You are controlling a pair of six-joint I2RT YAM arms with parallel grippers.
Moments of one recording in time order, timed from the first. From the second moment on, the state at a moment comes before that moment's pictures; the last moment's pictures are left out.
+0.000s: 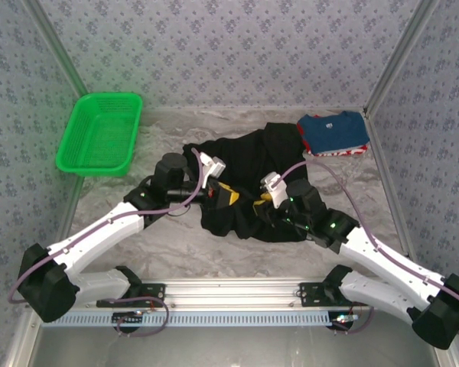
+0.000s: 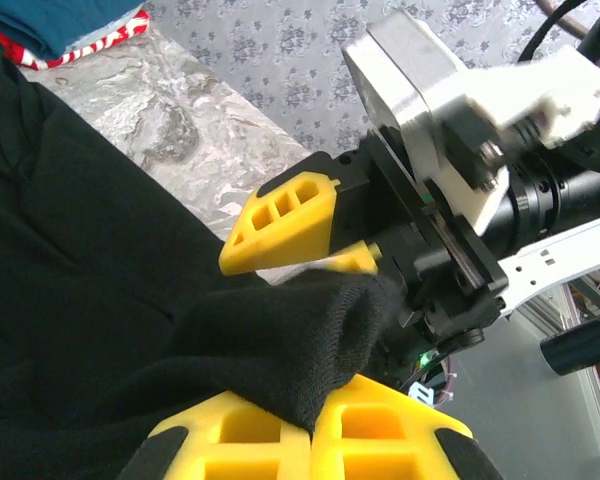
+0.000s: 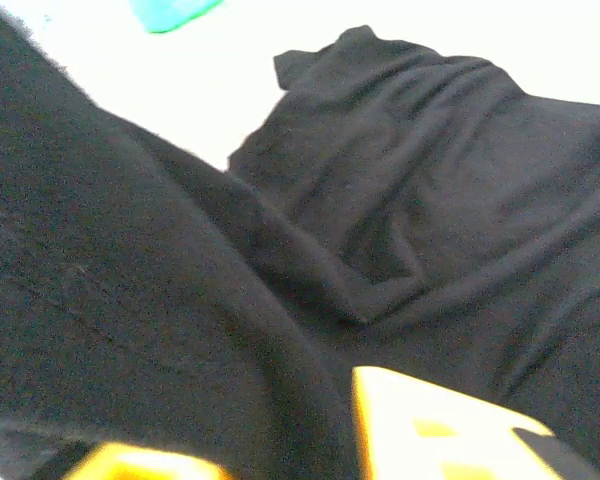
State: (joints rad) left arm -0.71 1.17 0.89 -0.11 0.71 -0.36; right arm 0.75 0.90 0.70 -0.34 -0.03 0.04
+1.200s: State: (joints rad) left arm -0.76 1.32 0.84 -0.37 0.25 -0.25; right arm 0.58 1.37 0.97 -0.41 -0.40 0.22
